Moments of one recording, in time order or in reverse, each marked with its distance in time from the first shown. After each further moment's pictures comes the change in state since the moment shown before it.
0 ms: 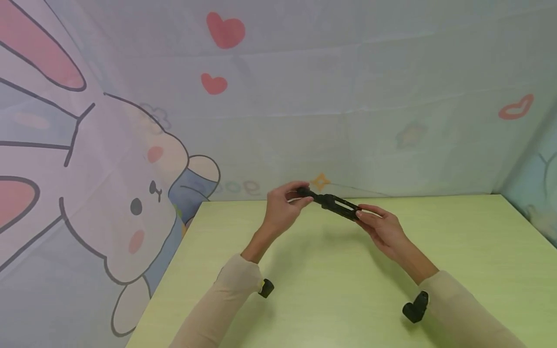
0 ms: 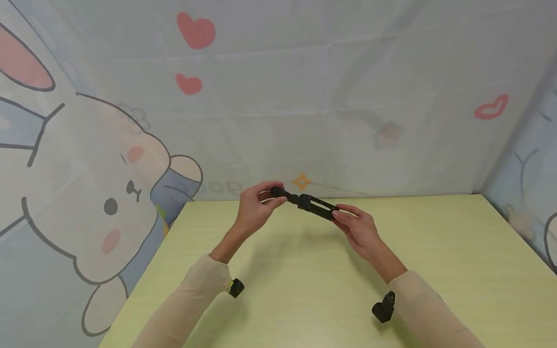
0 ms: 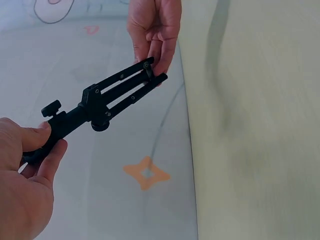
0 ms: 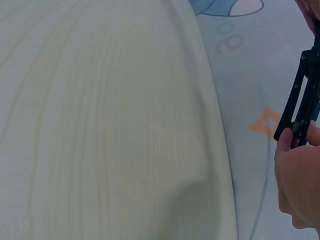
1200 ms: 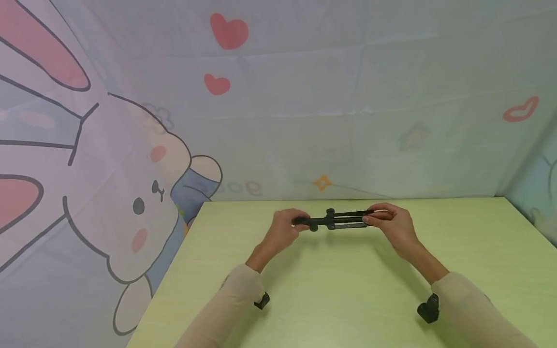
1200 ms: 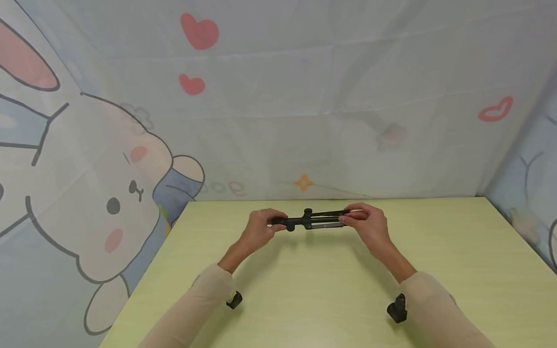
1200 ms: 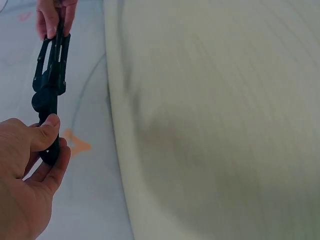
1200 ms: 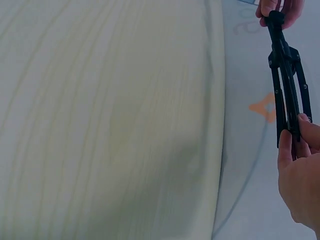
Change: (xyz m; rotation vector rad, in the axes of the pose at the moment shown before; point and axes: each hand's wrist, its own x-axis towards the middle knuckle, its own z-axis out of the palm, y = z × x) left_hand -0.028 -0.070 -0.006 0.496 -0.212 -0.002; right_hand -0.002 -0.011 -0.015 -0.768 0.072 -0.252
